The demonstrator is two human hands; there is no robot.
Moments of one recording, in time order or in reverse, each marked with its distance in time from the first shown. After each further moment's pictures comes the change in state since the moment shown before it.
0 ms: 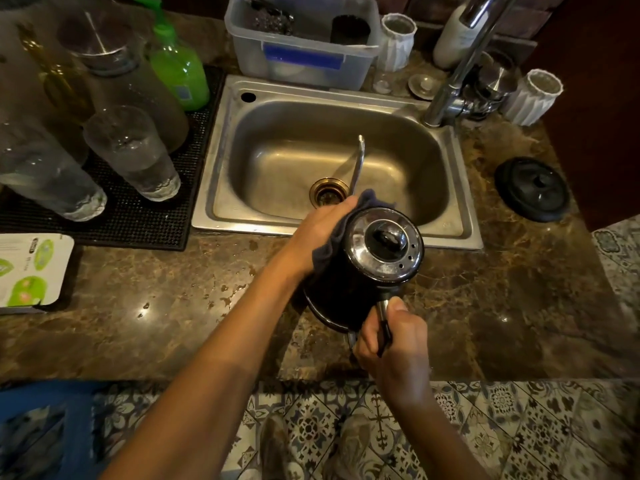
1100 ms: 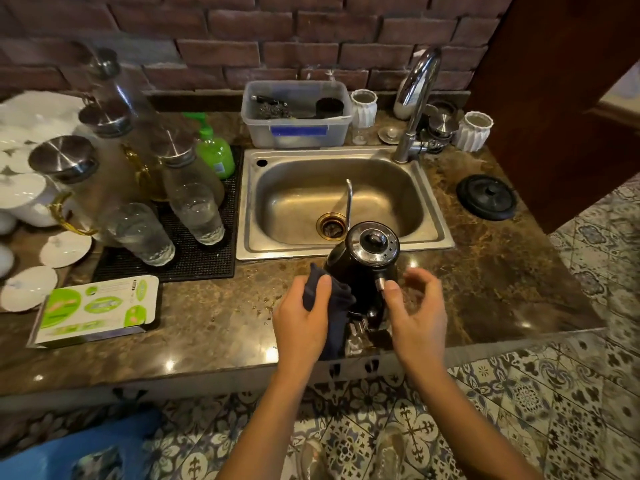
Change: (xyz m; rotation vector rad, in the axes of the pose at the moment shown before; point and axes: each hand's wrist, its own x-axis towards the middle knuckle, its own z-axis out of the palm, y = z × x) left_hand -0.177 -0.017 0.003 0.359 0.532 0.367; right_hand -0.056 -0.036 0.008 -0.502 0.464 -0.309
